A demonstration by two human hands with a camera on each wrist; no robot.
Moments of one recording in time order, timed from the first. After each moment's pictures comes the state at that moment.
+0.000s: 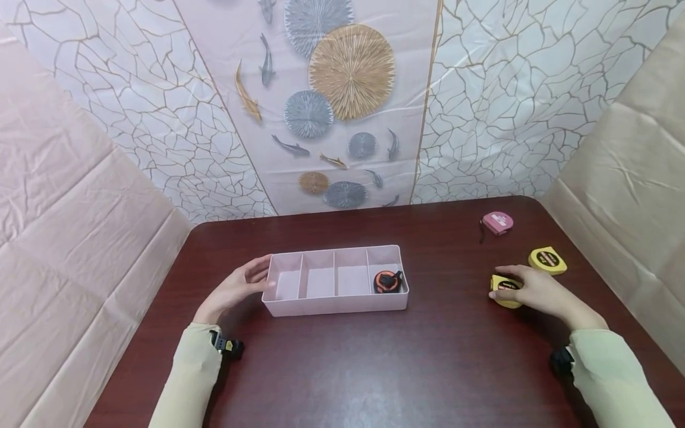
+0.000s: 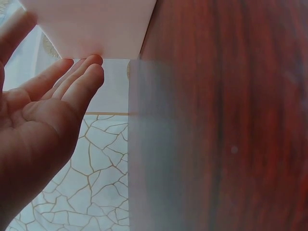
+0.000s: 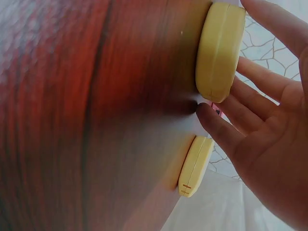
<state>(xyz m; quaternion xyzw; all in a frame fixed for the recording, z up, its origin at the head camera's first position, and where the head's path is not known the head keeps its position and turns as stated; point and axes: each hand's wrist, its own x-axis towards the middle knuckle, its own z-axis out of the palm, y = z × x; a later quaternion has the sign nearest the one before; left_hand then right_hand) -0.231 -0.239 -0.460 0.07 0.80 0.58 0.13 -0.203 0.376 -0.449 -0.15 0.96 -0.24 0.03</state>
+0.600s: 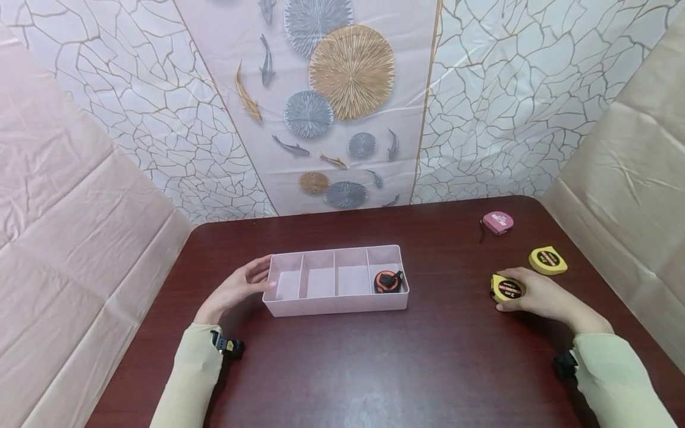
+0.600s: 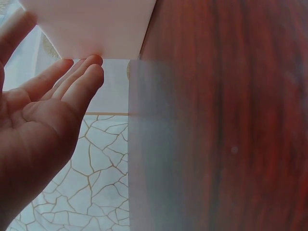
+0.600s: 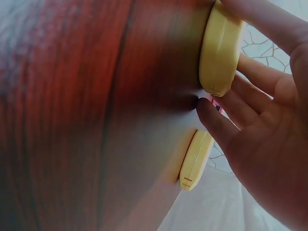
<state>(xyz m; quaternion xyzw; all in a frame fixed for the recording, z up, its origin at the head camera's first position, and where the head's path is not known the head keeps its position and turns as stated) -0.231 -0.240 -0.458 0.07 0.81 0.57 0.15 -0.197 0.380 -0.457 -0.19 0.95 -0.23 0.01</state>
